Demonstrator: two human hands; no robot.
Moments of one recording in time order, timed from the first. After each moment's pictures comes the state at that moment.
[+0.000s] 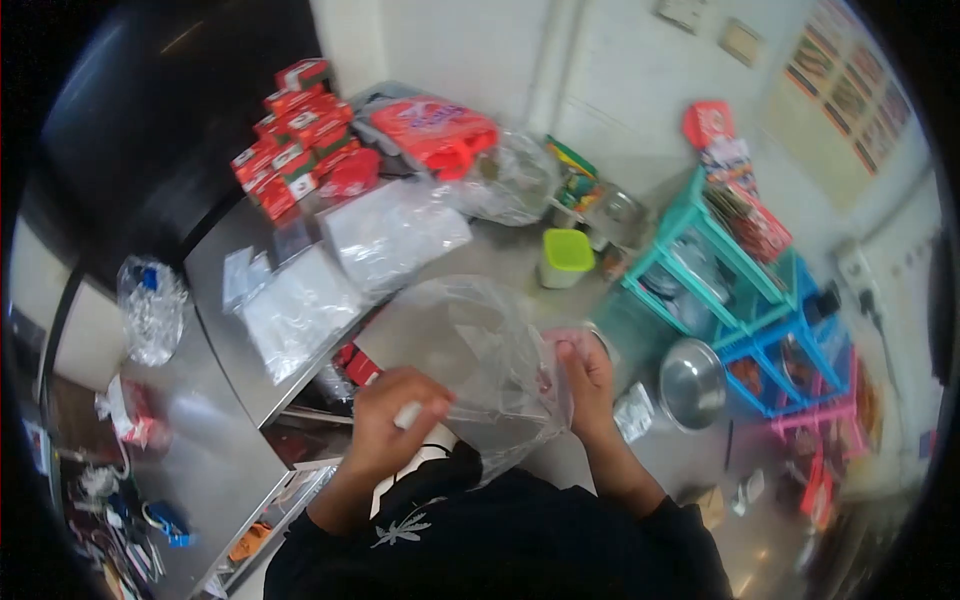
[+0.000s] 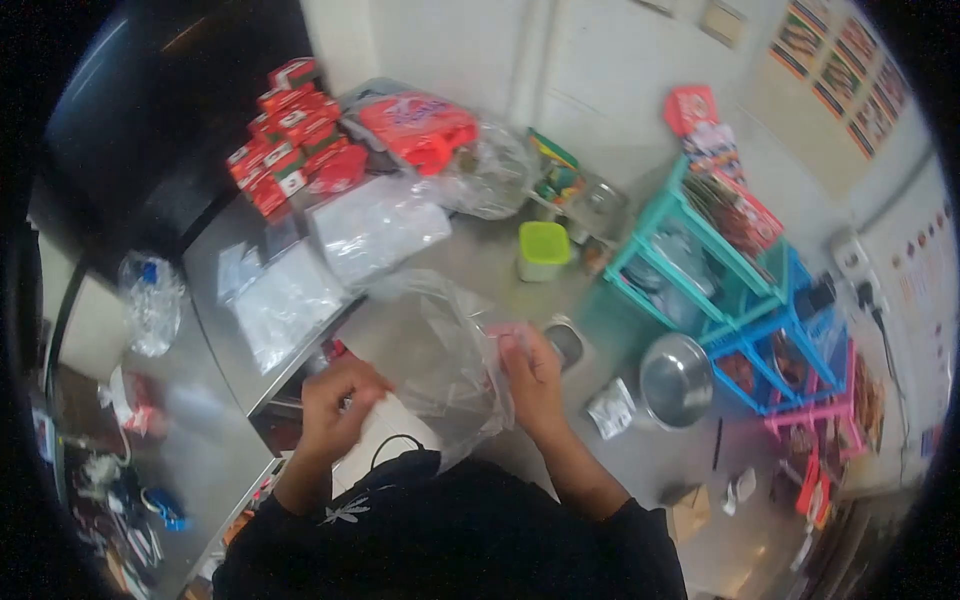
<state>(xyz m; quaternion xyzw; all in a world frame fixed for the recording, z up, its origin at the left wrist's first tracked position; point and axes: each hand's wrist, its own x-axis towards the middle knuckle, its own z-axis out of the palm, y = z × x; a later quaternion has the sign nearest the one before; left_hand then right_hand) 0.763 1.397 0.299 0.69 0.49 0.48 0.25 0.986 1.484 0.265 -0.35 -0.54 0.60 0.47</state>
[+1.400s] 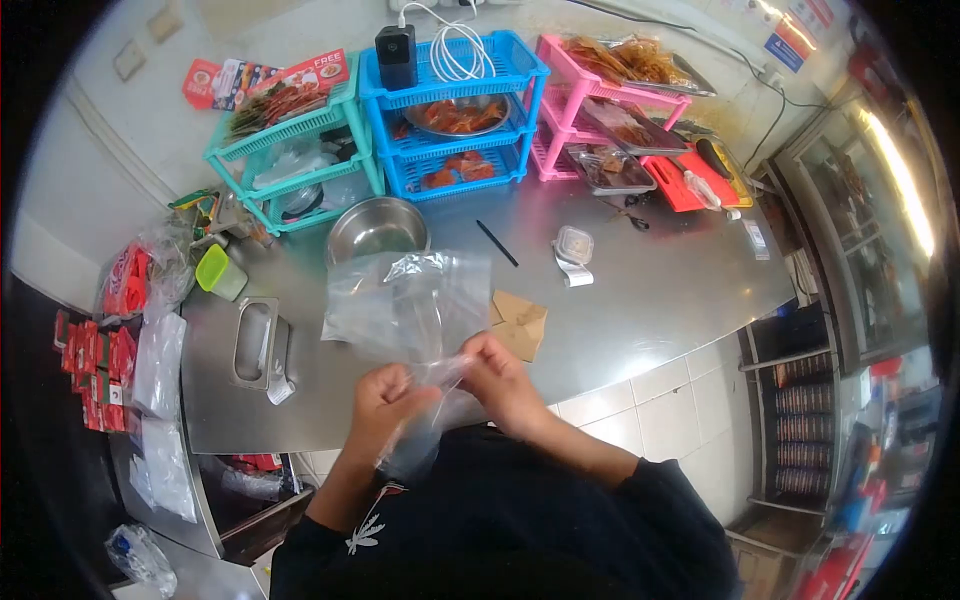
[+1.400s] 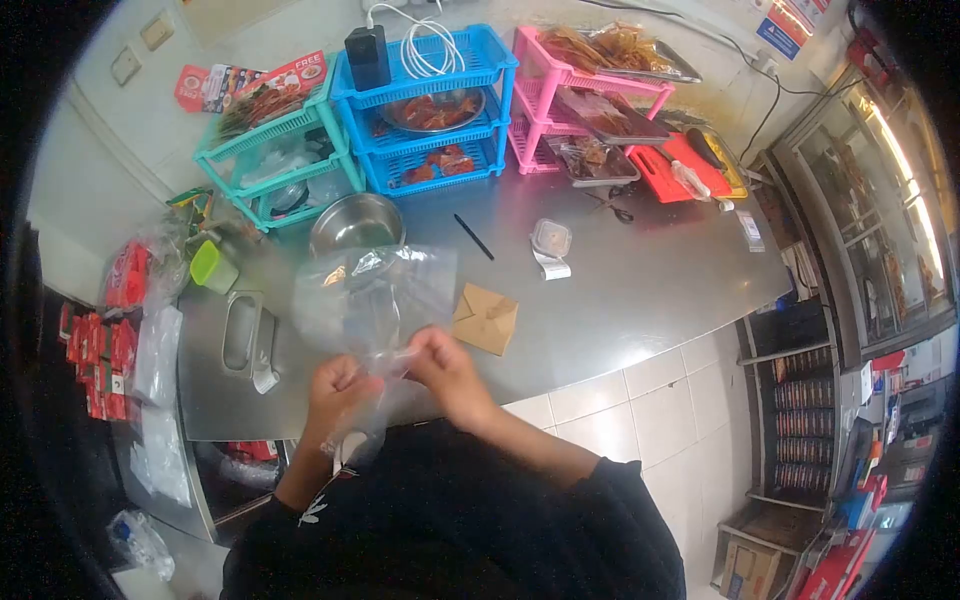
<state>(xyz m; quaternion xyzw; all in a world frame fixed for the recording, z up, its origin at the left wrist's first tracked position) 1.149 1.315 0.234 0.55 0.29 0.25 0.74 1.305 1.231 0.228 -0.41 -0.24 0.56 0.68</state>
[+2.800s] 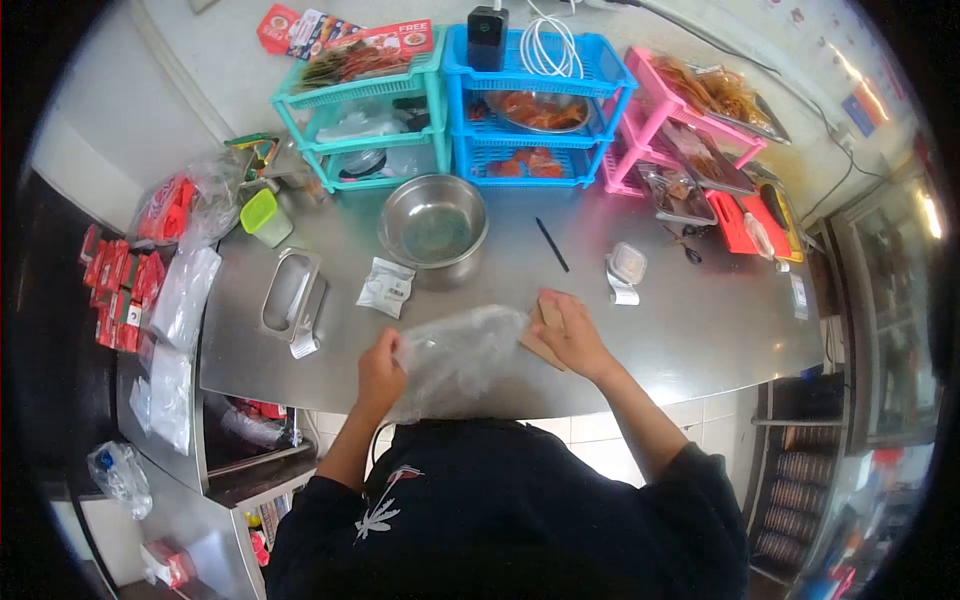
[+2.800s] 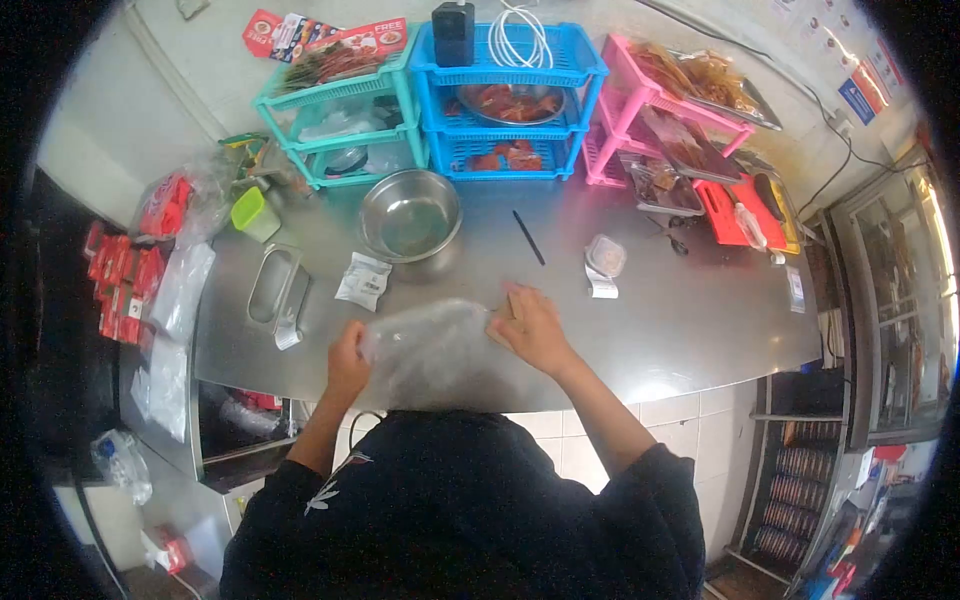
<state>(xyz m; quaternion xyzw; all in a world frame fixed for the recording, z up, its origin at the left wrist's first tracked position) 1.113 1.350 0.140 0.79 0.49 0.27 0.26 1.408 1.256 0.157 -0.65 -0.59 0.33 0.34</state>
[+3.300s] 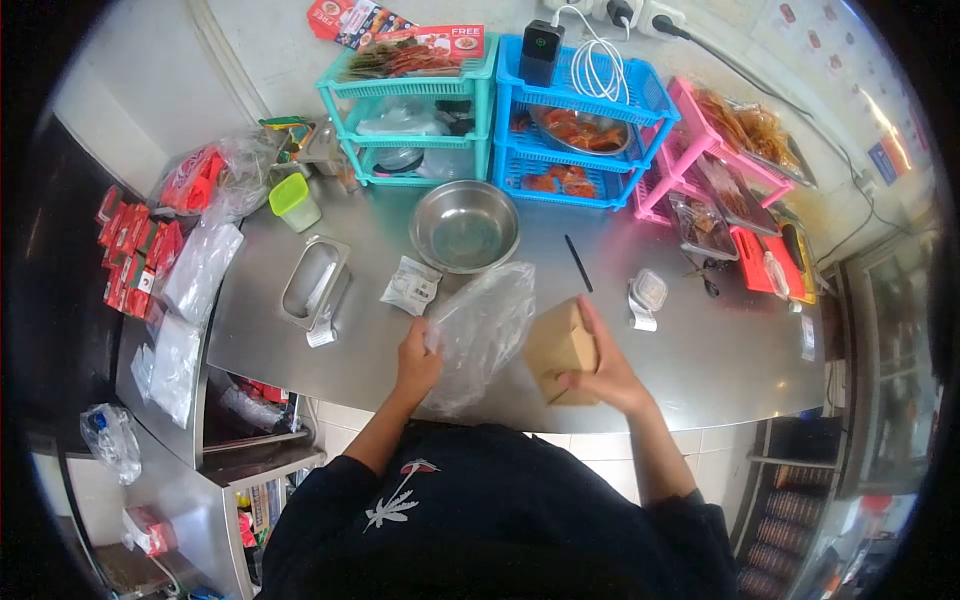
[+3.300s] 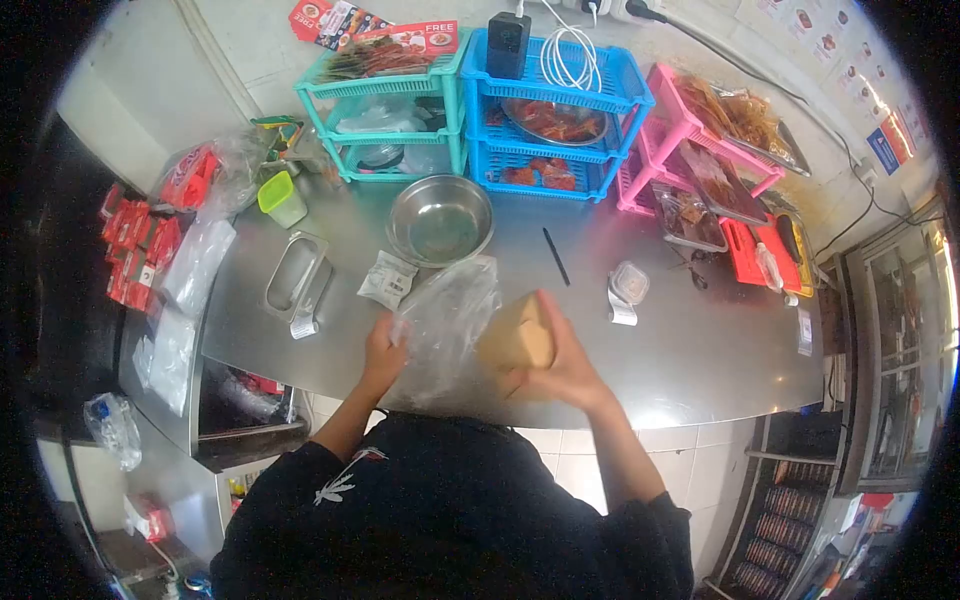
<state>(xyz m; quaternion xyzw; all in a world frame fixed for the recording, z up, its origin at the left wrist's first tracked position) 1.141 1.356 0.112 0.69 0.54 0.35 0.33 1.406 1.249 0.216 -0.63 -0.54 0.39 0.39</state>
